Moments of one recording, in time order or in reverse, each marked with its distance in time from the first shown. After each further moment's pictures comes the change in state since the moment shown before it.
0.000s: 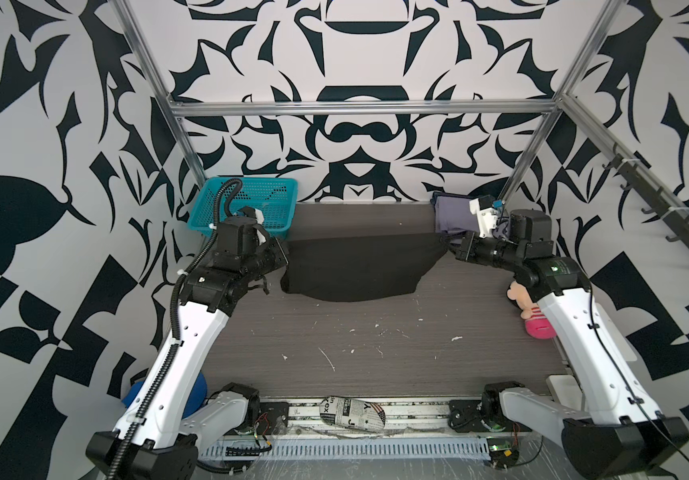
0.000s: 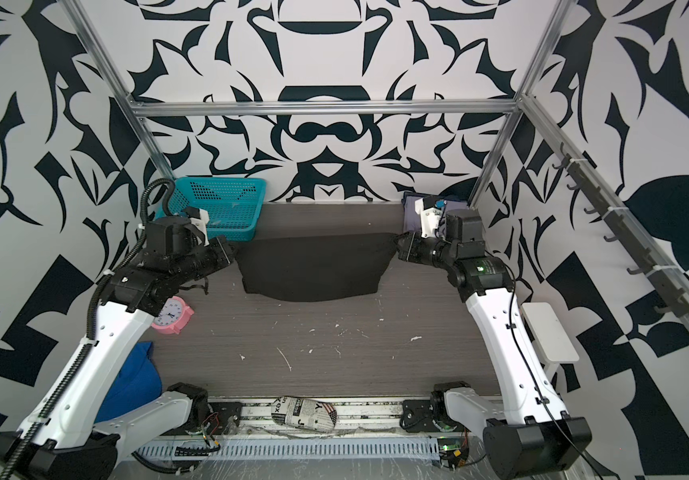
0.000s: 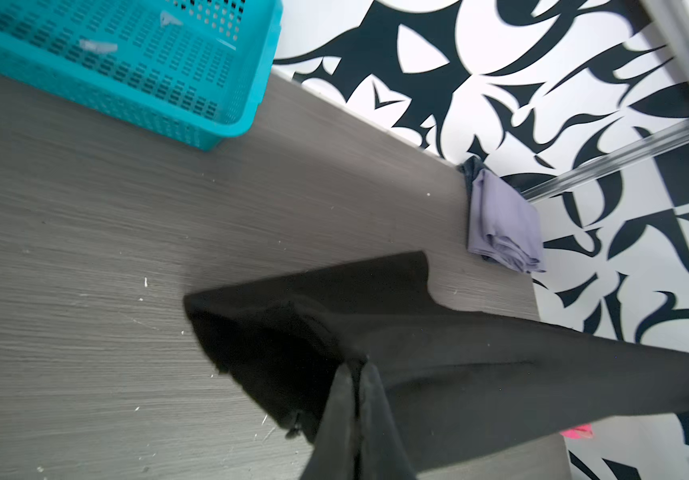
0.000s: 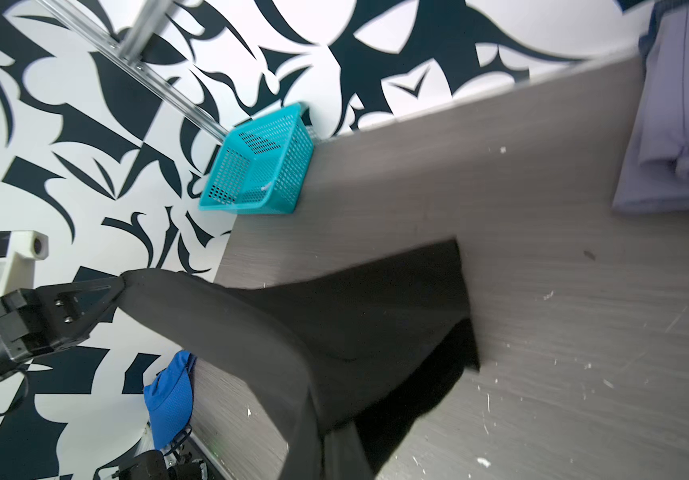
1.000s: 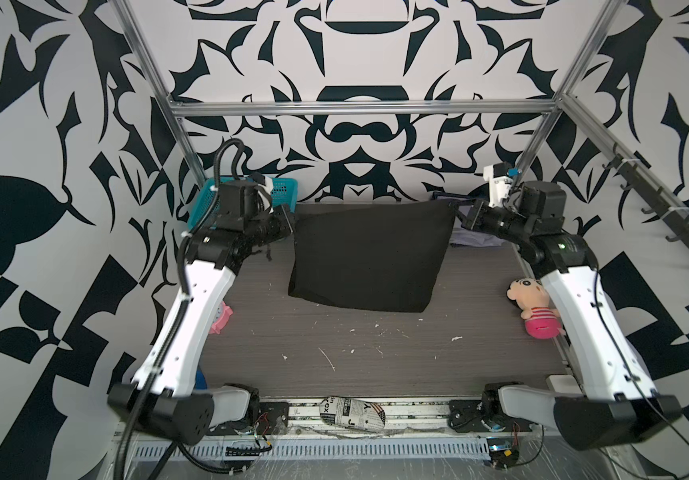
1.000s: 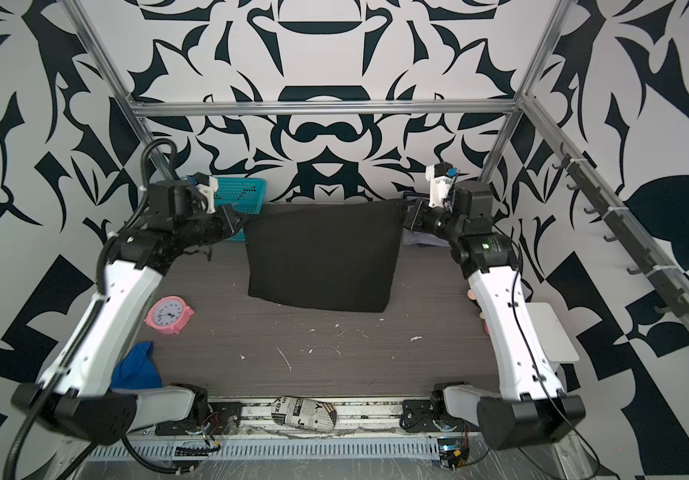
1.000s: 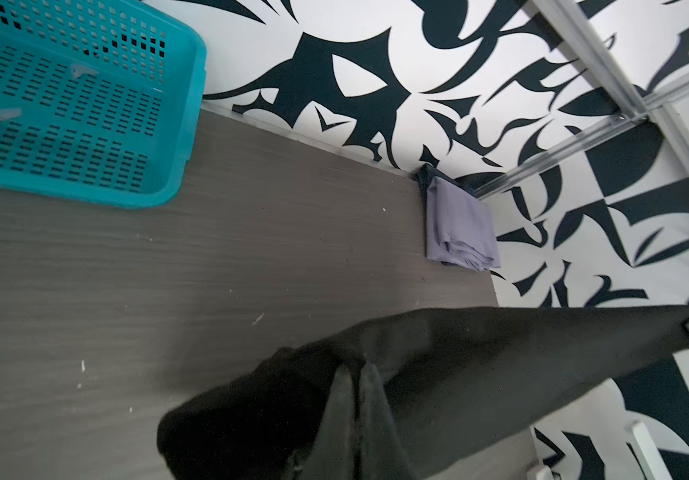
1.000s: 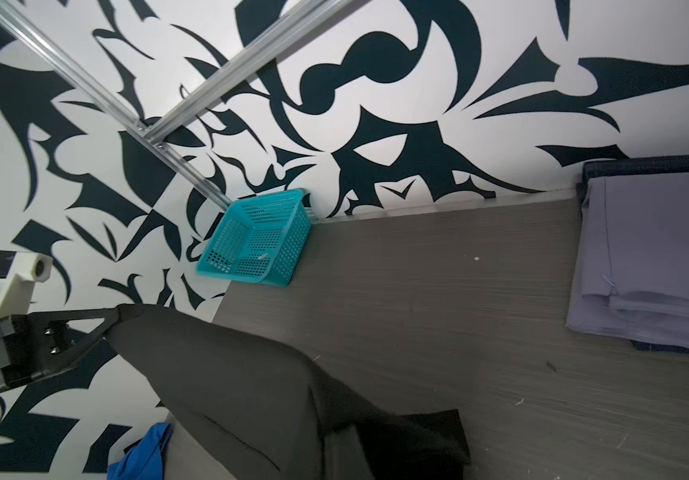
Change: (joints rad) left arm 0.053 0.343 0.307 0.042 0.159 0.080; right arm -0.028 0.193 0.222 0.130 0.070 0.014
